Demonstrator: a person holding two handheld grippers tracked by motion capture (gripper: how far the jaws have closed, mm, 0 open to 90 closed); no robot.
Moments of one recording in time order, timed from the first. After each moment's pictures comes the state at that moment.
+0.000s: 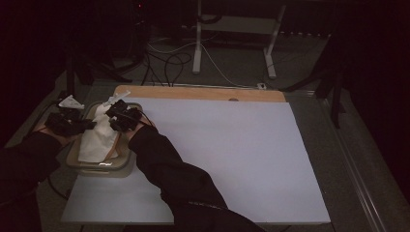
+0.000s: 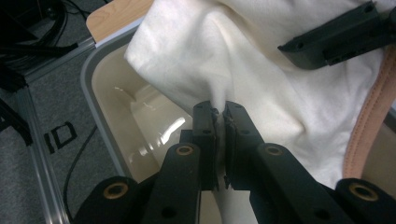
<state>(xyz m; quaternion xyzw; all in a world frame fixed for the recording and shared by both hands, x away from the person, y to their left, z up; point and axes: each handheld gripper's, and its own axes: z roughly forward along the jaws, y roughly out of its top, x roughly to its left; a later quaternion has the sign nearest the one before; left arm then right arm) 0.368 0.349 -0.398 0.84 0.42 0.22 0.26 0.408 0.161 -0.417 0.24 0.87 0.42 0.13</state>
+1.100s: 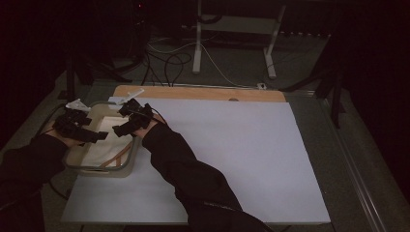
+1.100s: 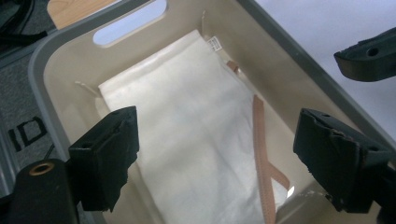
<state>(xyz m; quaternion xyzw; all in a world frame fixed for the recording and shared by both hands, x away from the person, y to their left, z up) 0.369 0.336 -0.405 0.85 0.42 0.17 0.28 0.414 0.127 -0.413 0.24 0.87 0.42 0.11</state>
